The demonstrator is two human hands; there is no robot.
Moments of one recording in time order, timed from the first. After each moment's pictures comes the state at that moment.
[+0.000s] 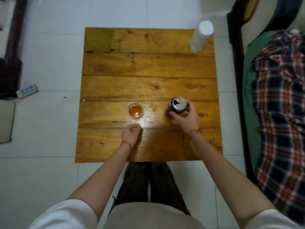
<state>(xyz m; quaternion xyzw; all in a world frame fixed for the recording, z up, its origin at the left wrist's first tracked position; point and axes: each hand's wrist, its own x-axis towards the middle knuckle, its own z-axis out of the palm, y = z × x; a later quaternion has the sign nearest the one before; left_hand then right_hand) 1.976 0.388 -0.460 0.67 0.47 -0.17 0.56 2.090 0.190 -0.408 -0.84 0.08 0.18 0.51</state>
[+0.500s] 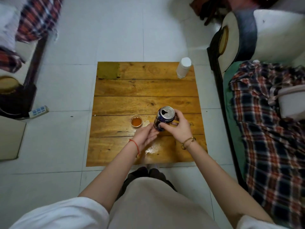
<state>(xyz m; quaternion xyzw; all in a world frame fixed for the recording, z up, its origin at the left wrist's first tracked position) 1.988 0.347 -0.292 0.42 0.41 -0.22 0.78 2.036 0.196 -0.249 -0.83 0.00 0.19 0.52</state>
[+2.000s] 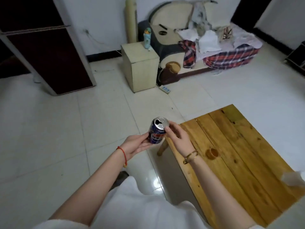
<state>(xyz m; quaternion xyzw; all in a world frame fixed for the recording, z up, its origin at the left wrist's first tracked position) 1.607 0.353 -0.186 0.25 0.53 0.27 0.76 1.797 0.325 -0.159 -0.60 -0.53 0.45 0.40</state>
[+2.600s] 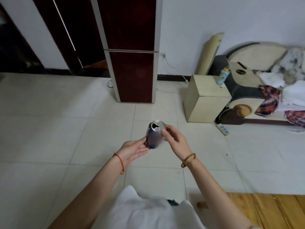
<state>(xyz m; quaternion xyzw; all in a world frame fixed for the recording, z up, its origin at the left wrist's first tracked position) 1.294 0.469 -0.159 0.15 0.59 0.46 0.65 1.473 0.532 -0.135 -0.43 -0.66 0.53 0.32</state>
